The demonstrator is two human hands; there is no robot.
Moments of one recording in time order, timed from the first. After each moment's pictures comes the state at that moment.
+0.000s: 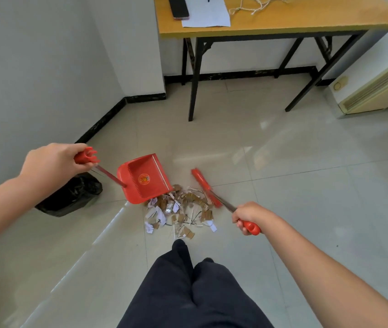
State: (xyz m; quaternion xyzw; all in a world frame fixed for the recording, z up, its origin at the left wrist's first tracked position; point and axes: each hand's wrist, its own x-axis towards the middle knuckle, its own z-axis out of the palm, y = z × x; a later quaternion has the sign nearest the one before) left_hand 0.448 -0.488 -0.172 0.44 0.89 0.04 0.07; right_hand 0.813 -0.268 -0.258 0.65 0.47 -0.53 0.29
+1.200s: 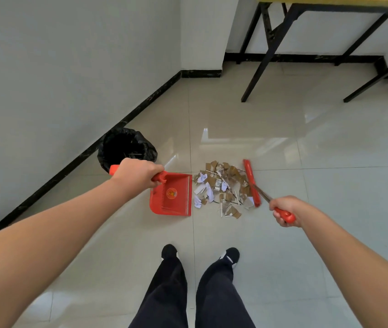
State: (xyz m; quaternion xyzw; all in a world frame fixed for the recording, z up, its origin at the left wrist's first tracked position) left_hand 0.387 -0.687 -0.294 0.59 0.80 -0.08 0.13; right_hand 0.705 -0.447 -0.307 0.69 0.45 -0.50 0.25
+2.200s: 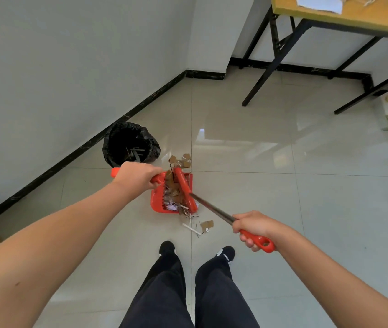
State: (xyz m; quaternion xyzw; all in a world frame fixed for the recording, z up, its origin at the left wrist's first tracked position) left_hand 0.352 -0.754 -0.319 0.57 0.81 -0.02 0.15; right_hand 0.629 -0.588 -0.236 0.56 0.52 -0.54 0.35
